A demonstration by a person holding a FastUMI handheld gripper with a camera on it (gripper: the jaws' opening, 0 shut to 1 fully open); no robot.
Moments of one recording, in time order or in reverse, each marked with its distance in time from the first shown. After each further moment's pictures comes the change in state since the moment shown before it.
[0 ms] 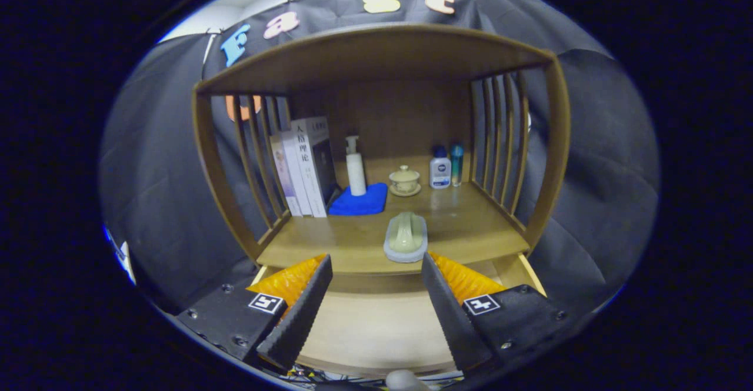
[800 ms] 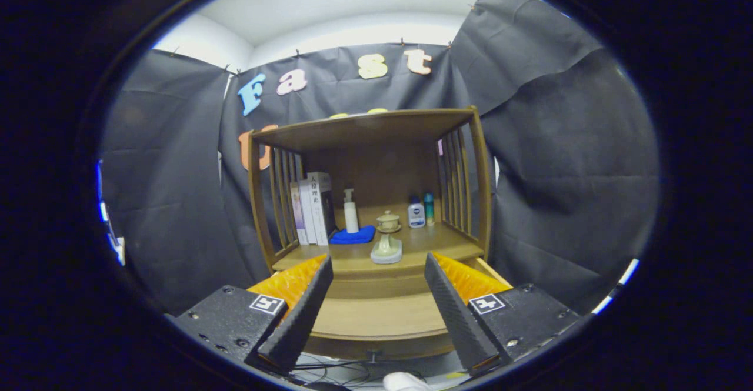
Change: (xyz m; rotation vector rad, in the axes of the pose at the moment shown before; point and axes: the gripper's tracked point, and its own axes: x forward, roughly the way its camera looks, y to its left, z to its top) arm -0.136 -0.027 -0.044 0.009 -0.360 -0.031
